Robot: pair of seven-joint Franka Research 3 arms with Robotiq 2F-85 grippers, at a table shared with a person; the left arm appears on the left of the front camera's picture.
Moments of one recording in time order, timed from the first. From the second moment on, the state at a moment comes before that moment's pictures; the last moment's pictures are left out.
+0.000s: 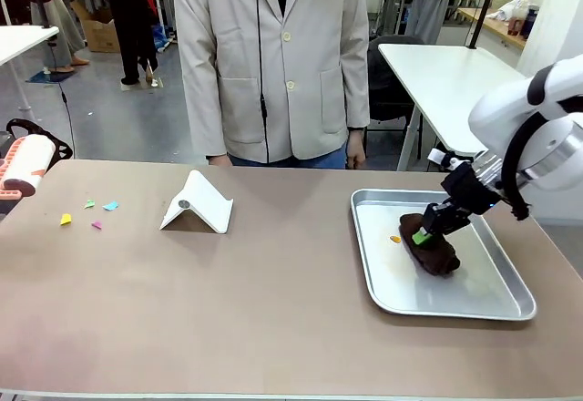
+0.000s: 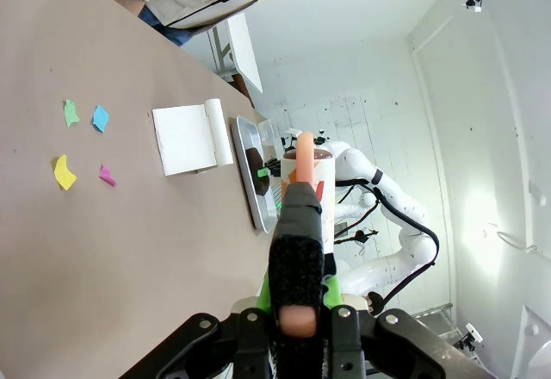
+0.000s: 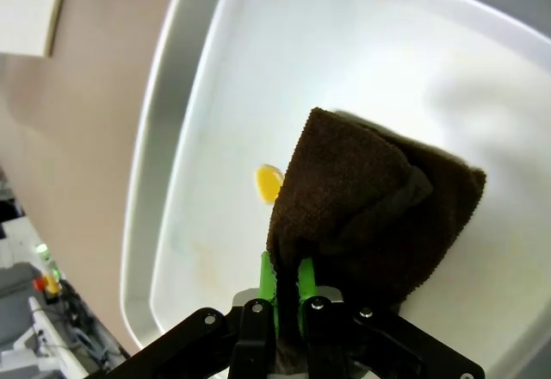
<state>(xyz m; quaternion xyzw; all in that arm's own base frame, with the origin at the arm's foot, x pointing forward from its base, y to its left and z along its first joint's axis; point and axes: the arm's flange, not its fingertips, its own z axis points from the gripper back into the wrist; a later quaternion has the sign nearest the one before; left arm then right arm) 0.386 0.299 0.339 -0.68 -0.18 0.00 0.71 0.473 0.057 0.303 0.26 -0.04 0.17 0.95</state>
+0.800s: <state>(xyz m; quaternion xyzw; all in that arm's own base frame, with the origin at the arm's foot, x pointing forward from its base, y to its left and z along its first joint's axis) 0.386 0.299 0.339 -0.68 -0.18 0.00 0.71 0.471 0.118 0.296 0.25 -0.01 0.26 0.93</state>
